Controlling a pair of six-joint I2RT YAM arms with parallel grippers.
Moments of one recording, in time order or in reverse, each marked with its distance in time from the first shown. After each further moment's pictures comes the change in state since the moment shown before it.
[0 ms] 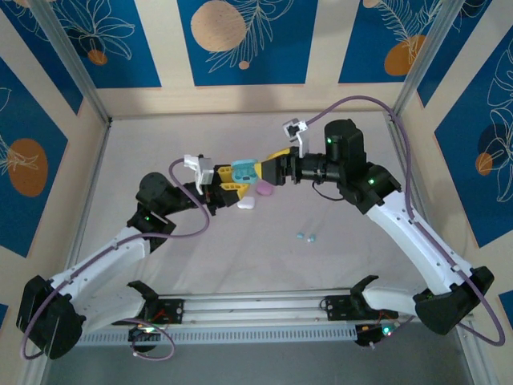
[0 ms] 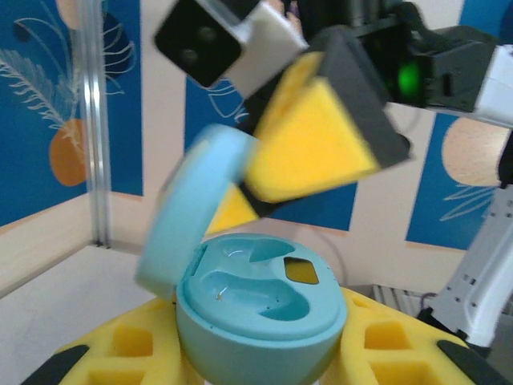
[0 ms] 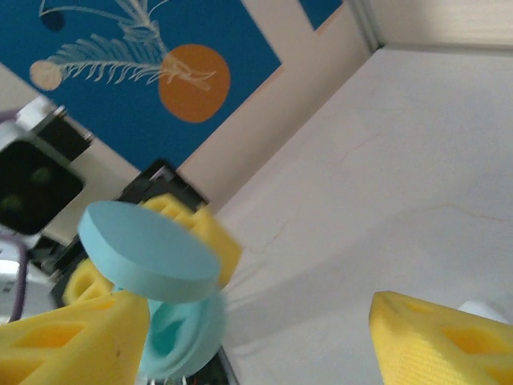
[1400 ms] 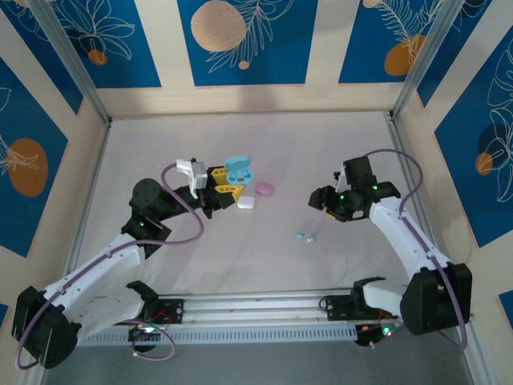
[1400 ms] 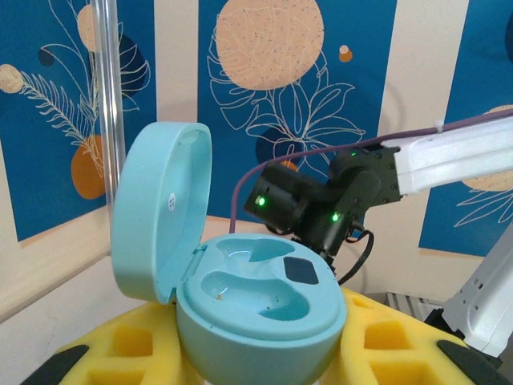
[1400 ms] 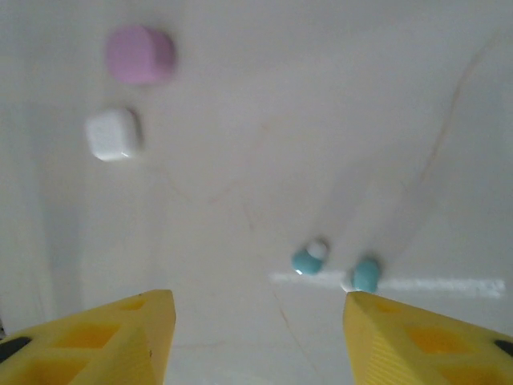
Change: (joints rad) left arm 0.000 -0.075 -0.033 -0.018 -0.056 0.023; right arm -0.380 0.009 -0.426 -0.358 0.227 0.163
